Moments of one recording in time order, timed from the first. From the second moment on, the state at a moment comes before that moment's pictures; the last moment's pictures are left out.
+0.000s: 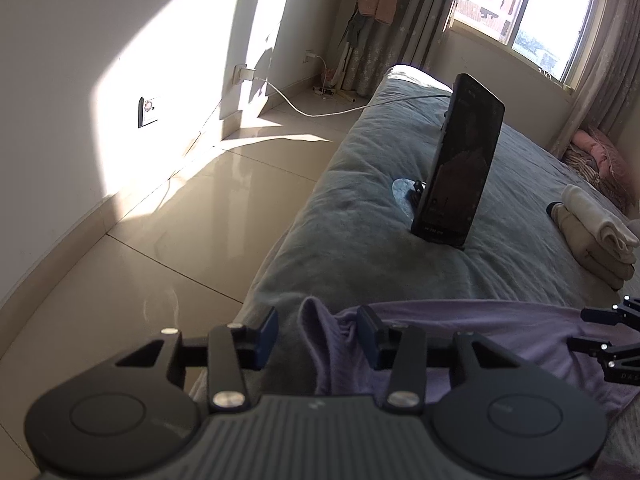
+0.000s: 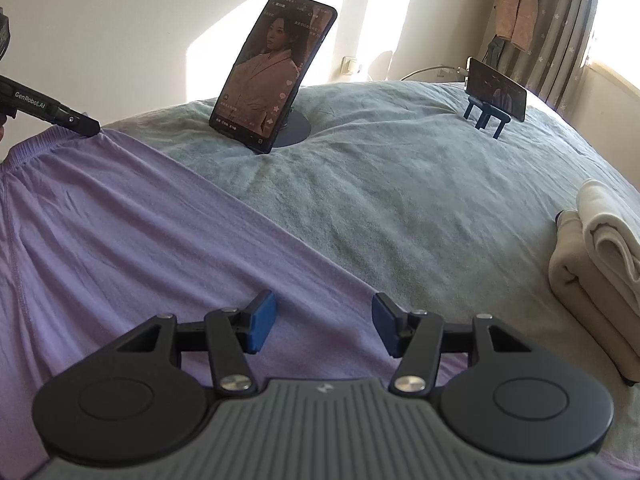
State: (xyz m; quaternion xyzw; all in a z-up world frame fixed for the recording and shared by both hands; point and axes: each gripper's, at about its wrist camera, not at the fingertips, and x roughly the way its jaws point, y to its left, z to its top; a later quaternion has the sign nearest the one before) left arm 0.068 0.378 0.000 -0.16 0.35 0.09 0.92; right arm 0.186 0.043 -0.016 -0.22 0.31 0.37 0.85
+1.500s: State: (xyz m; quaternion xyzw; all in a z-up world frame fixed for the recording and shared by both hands) left arm -0.037 0.344 0.056 -0.07 0.24 0.00 0.97; right arm 0.016 -0.008 0.064 -0.23 0.20 0.34 0.89
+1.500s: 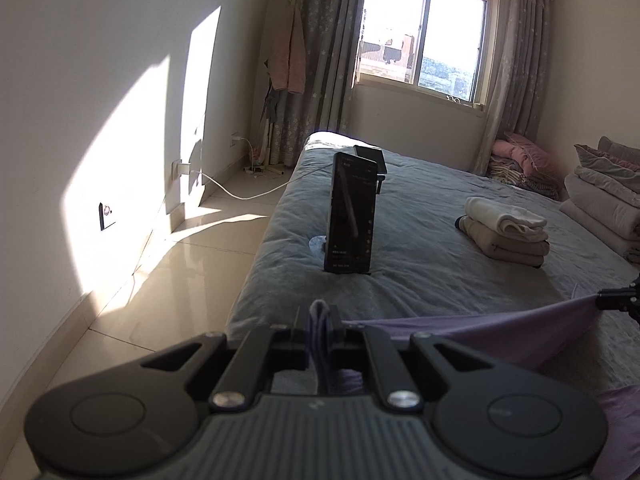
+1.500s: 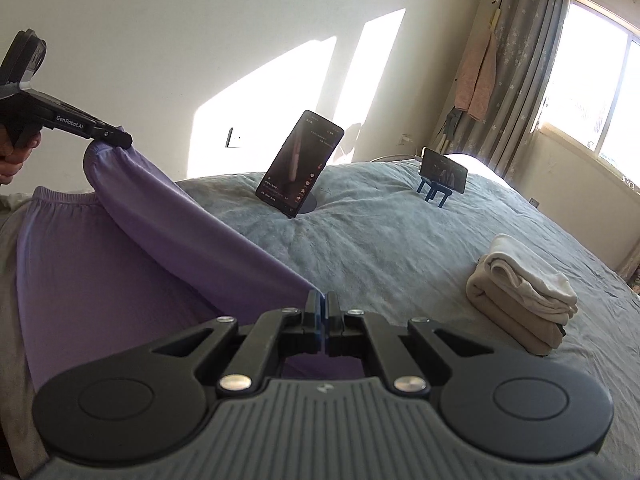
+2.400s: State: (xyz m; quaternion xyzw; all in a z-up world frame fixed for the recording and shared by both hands) left arm -0.125 0.344 0.006 -0.19 0.24 0.05 0.95; right arm -0.054 -0.016 -0.018 -0.17 0.30 0.36 0.87
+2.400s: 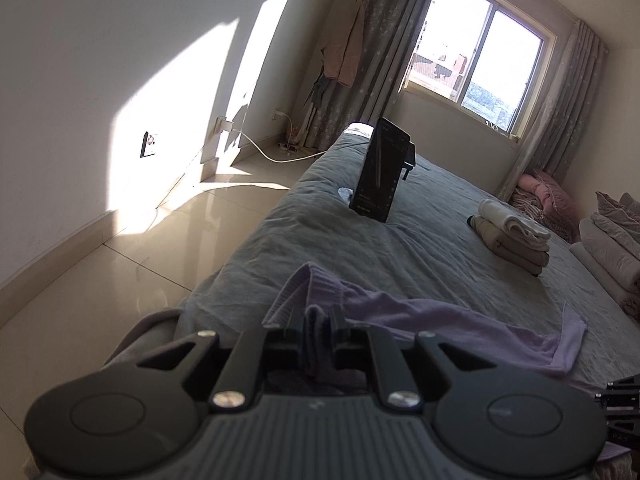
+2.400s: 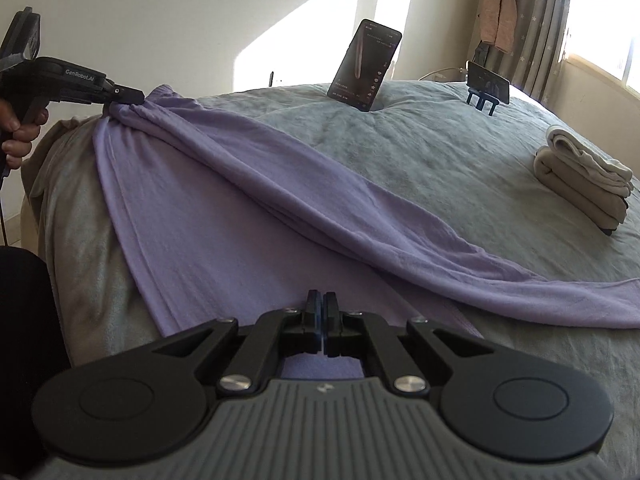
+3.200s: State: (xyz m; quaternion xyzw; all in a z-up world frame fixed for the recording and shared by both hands) left arm -0.143 0.326 0.019 -0.38 0.27 0.01 0.88; right arm -0.031 -0.040 0.001 -0.03 0.32 0.37 0.87
